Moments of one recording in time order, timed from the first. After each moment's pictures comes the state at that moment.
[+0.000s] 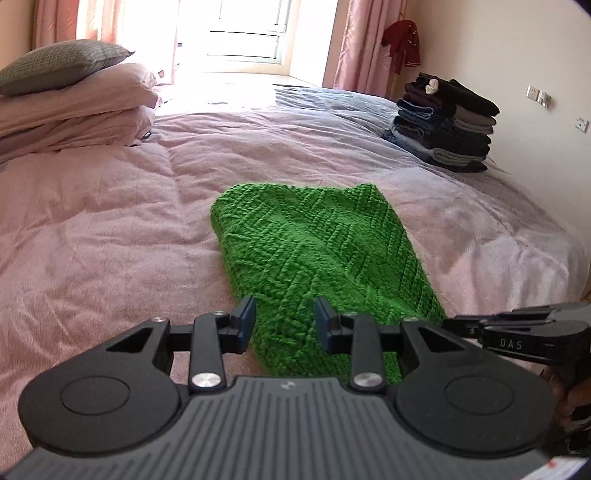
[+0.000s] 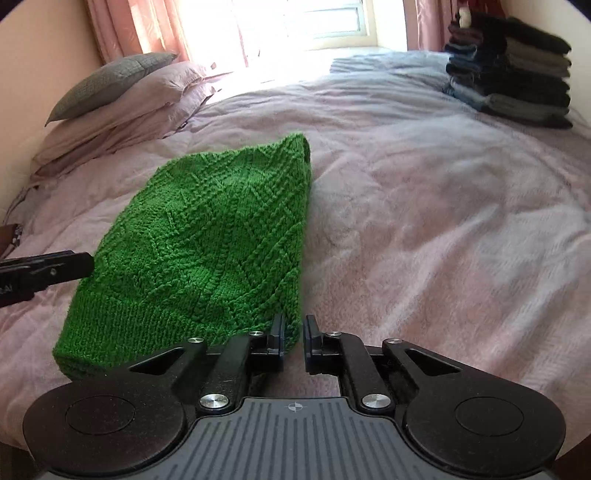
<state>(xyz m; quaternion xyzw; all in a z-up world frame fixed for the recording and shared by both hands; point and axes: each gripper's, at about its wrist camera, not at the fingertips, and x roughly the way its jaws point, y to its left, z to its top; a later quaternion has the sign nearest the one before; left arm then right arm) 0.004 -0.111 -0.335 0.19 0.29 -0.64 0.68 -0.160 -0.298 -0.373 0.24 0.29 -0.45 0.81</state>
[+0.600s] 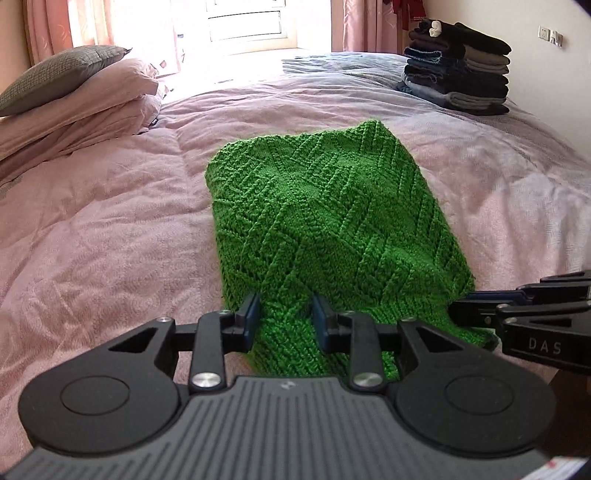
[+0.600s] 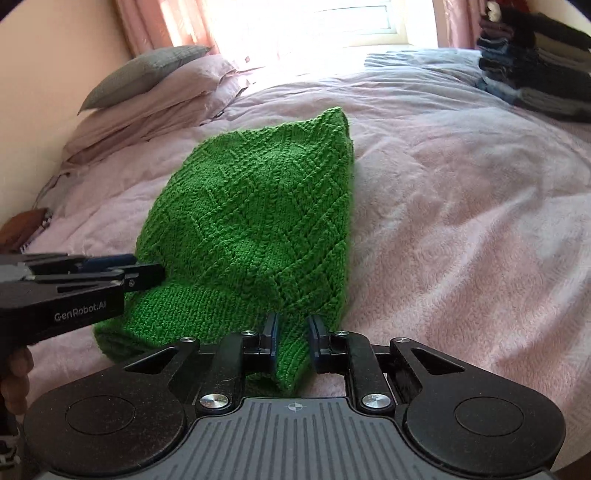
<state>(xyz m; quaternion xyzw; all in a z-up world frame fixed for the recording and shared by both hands) -0.031 -0.111 -0.364 0.27 0.27 -0.60 0.70 -0.157 -0.292 -0.404 0.30 0.30 -0.37 0.83</state>
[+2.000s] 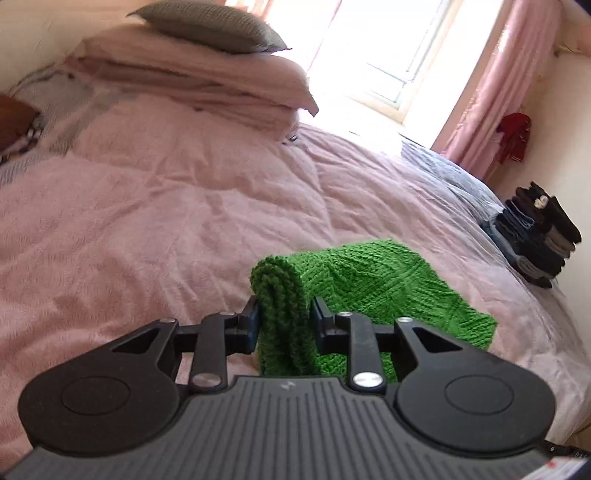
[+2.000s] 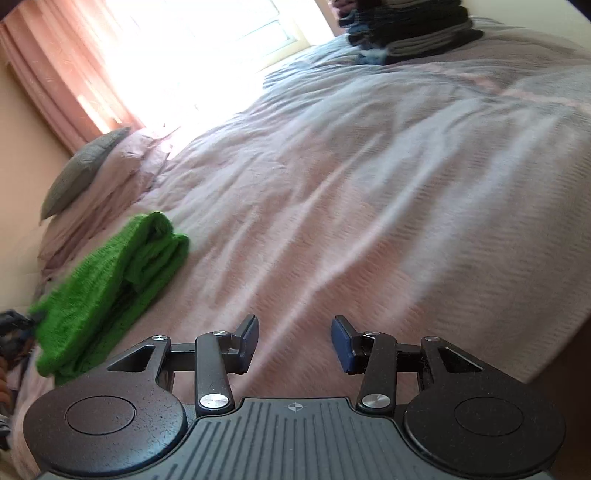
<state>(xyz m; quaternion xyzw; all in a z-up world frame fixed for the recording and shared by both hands) 0.162 -0.047 -0.342 0.02 0.40 -0.51 0.76 -0.277 -0.305 -0.403 0.42 0.18 -0.41 0.79</state>
